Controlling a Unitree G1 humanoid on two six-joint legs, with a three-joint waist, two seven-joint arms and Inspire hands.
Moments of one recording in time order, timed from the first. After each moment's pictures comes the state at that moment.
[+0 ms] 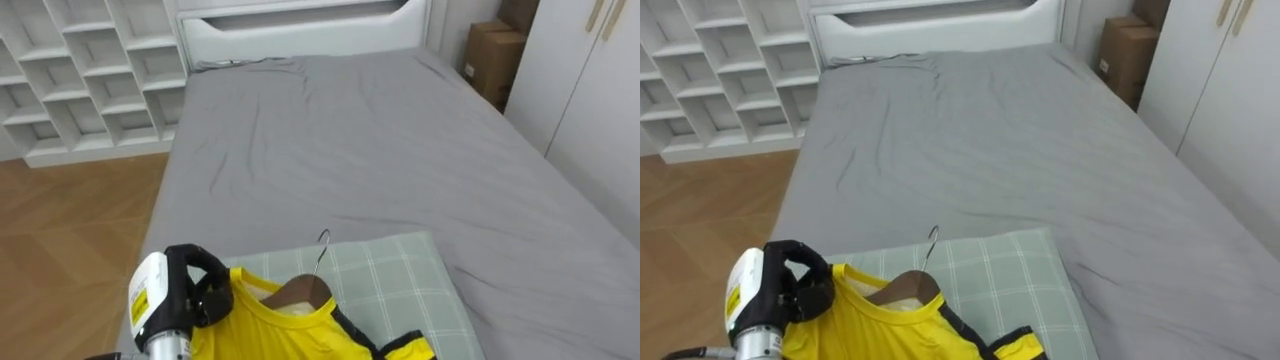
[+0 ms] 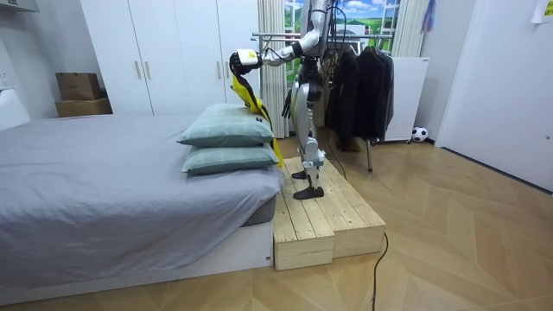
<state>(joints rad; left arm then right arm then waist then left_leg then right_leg) -0.08 0.15 -0.07 0.52 0.47 -0.05 0.54 0.04 -0.22 0.05 1.32 0.35 -0.01 0.15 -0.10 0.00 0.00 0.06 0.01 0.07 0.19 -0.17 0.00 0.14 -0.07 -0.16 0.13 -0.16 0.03</state>
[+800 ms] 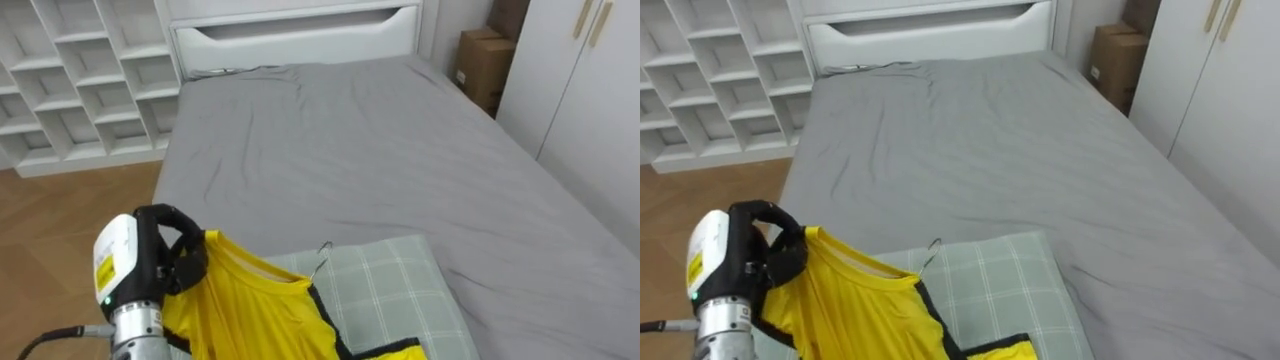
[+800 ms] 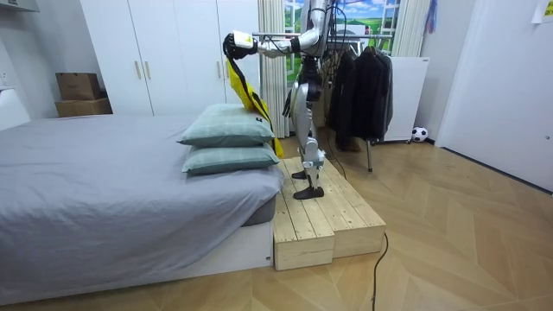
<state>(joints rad) -0.08 0.27 -0.01 0.29 0.49 -0.06 0.53 0.06 -0.26 -0.02 1.31 0.28 -0.03 0.17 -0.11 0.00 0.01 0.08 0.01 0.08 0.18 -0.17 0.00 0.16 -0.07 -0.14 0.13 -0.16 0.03</state>
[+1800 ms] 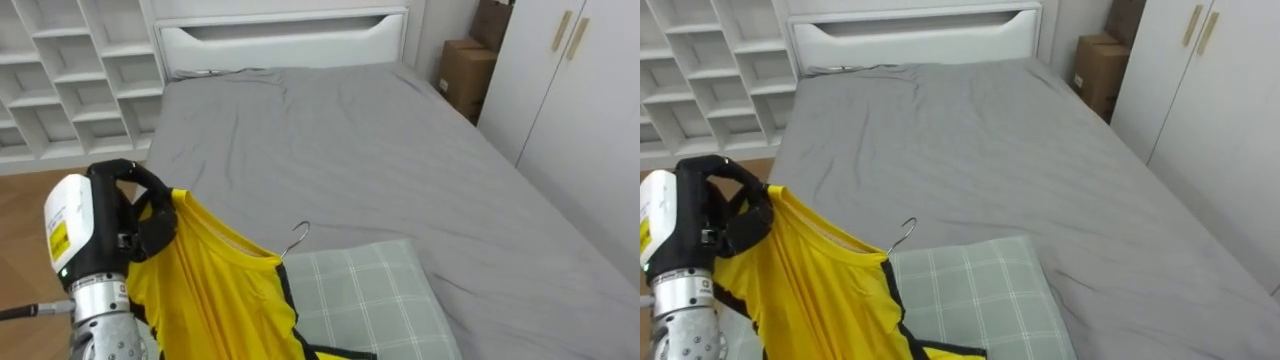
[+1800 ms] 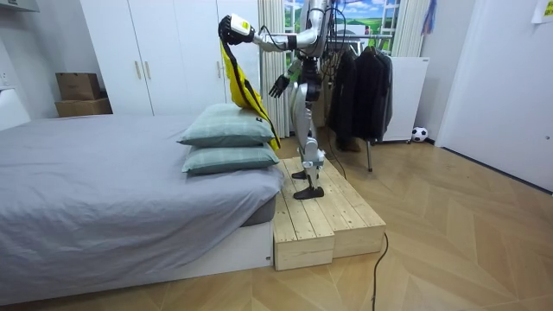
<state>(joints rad) -0.09 0.35 0.00 0.23 0.47 -0.12 0.59 0.01 -0.41 -0.17 1.03 -0.12 -0.03 0.00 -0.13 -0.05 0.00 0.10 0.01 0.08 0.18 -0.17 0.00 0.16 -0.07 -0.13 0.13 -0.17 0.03</state>
